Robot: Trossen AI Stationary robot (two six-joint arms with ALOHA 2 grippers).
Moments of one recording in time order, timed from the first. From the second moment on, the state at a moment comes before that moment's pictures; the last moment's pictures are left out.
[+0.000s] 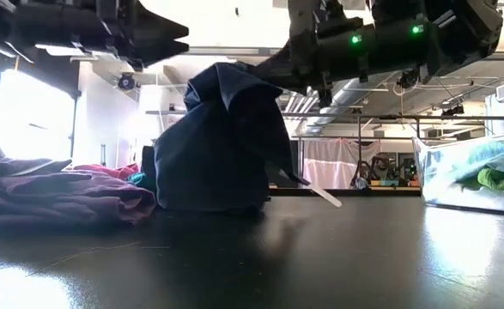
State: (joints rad) left arm -0.07 1.03 0.32 0.75 -0.29 0.09; right arm 0.21 1.75 0.71 1.02 0.54 0.15
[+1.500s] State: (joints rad) left arm -0.17 1.19 0.84 -0.11 -0.23 0.35; right arm 0.30 1.54 0.90 0.41 0.41 -0.01
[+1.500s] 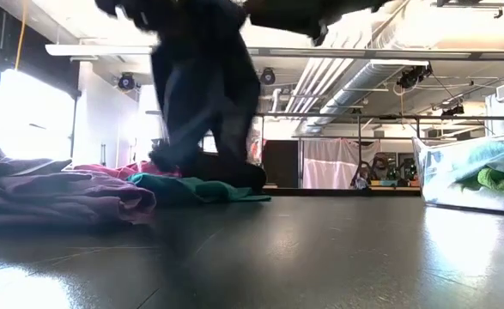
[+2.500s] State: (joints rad) left arm -0.97 1.16 1.25 -1.41 -0.41 -1.02; right arm 0.36 1.64 0.90 0.47 0.47 -0.09
